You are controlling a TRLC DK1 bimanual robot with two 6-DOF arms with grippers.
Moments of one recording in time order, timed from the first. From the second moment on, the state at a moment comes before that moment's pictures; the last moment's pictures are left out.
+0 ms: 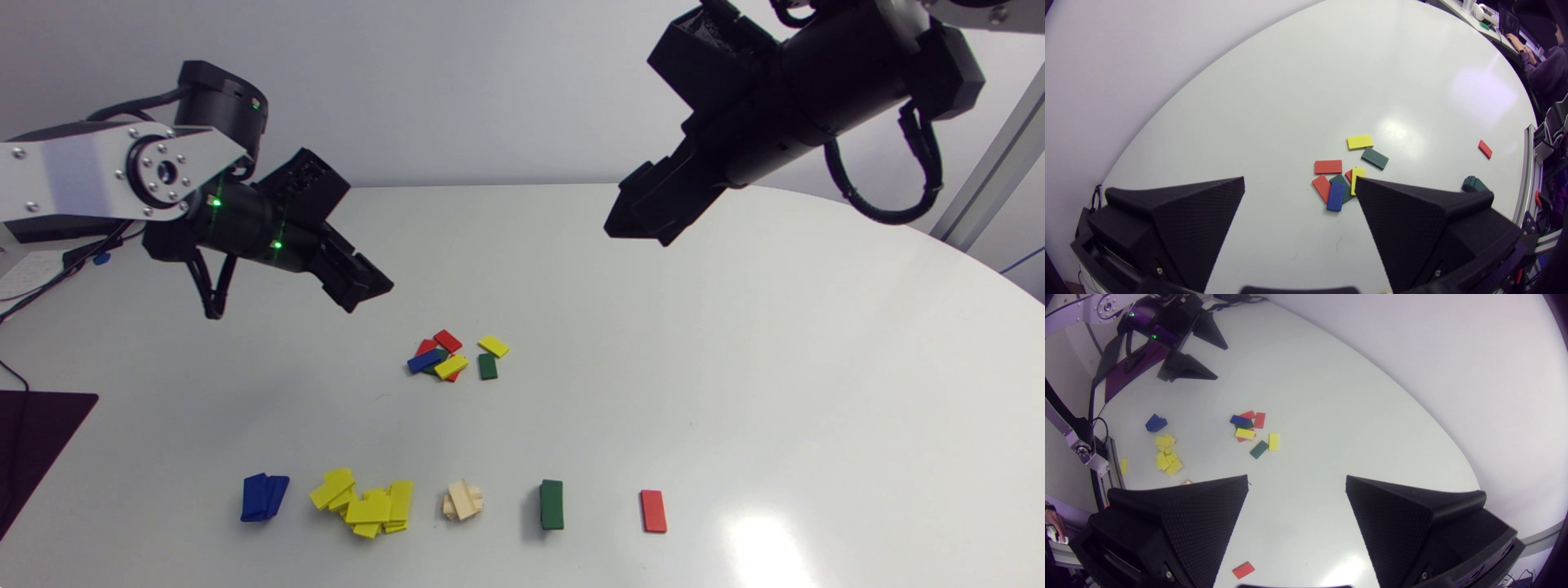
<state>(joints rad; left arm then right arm) -0.18 1.60 1.20 -0.46 0.25 0.57 0.44 1.46 1.54 -0.88 -0.16 -0.36</state>
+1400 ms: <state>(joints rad) -0.32 2.13 1.43 -0.35 0.14 0.64 0.33 1.37 1.35 -0.81 -0.20 -0.38</state>
